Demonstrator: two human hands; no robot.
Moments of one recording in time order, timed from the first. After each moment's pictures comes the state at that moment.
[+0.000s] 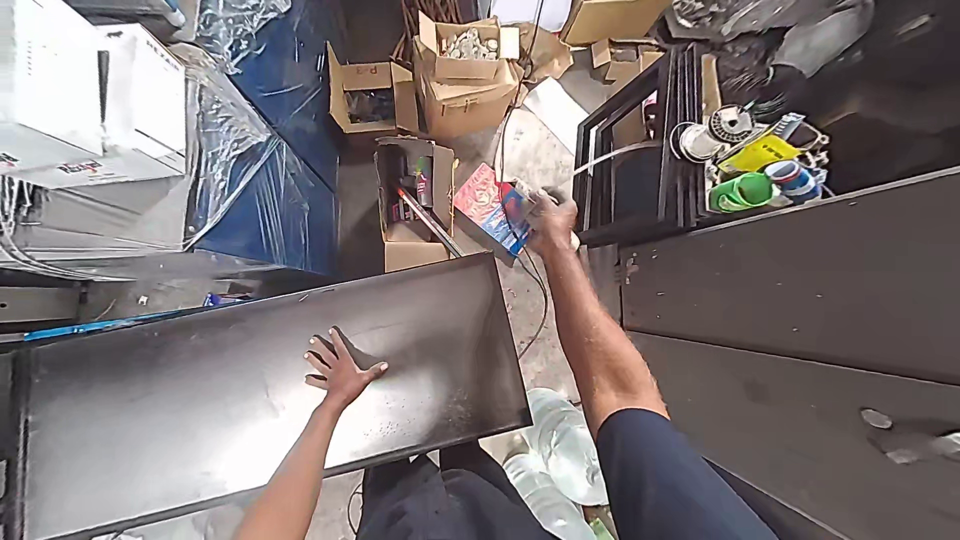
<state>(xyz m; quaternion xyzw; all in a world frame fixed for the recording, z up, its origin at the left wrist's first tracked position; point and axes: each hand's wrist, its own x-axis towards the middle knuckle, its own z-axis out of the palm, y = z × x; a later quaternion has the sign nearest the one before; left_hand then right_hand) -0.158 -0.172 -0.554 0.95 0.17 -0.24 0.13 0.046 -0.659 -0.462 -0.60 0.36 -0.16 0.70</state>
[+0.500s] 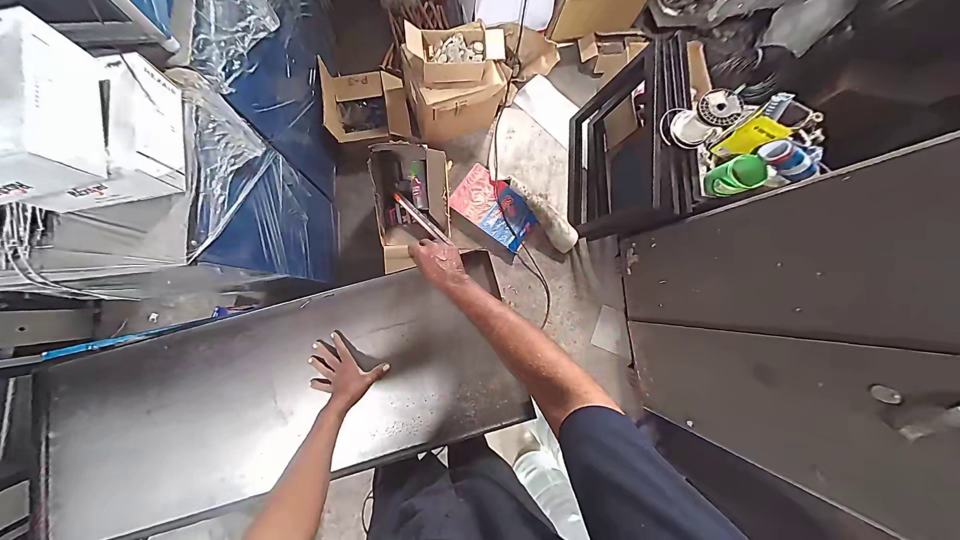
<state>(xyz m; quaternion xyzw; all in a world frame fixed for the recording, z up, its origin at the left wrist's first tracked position) -0.158 -0.174 -0.550 0.95 0.17 -0.24 0.13 0.014 -0.469 -0.462 -0.98 -0.06 0.14 0.16</state>
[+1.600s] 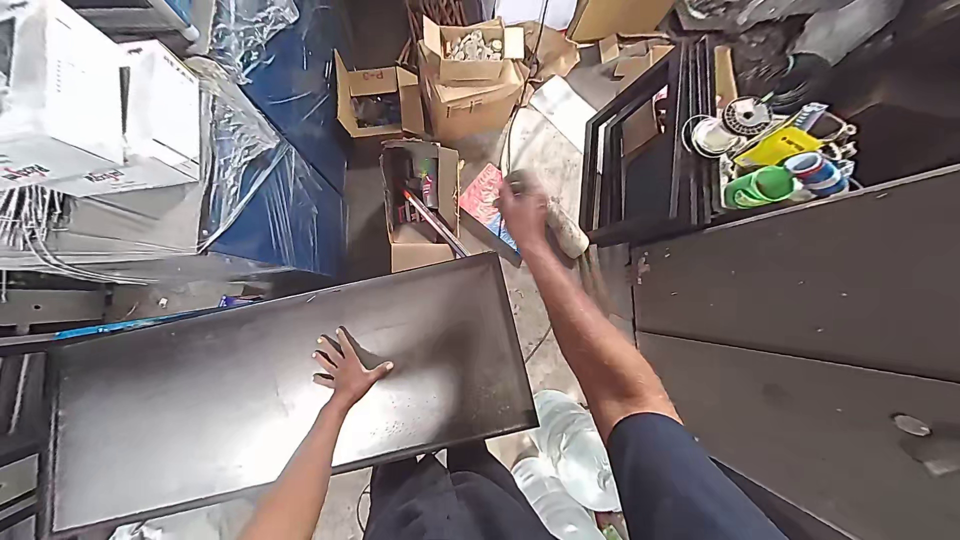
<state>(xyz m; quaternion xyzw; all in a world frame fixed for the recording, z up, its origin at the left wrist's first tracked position) -0.159 -0.173 -0.551 0.95 0.16 -0.24 0.13 0.055 -0.603 -0.420 -0.86 0.18 -0.09 0.47</state>
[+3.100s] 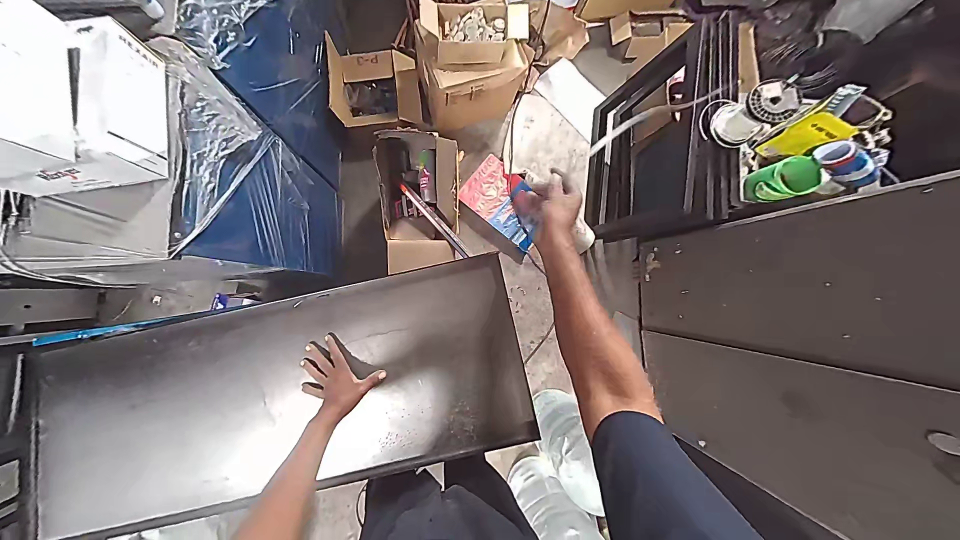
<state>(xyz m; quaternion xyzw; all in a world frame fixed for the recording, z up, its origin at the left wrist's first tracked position) -0.161 -0.171 -0.553 0.95 0.16 -0.23 0.13 0.063 -0.657 -0.482 -0.59 0.34 -0.17 0.71</state>
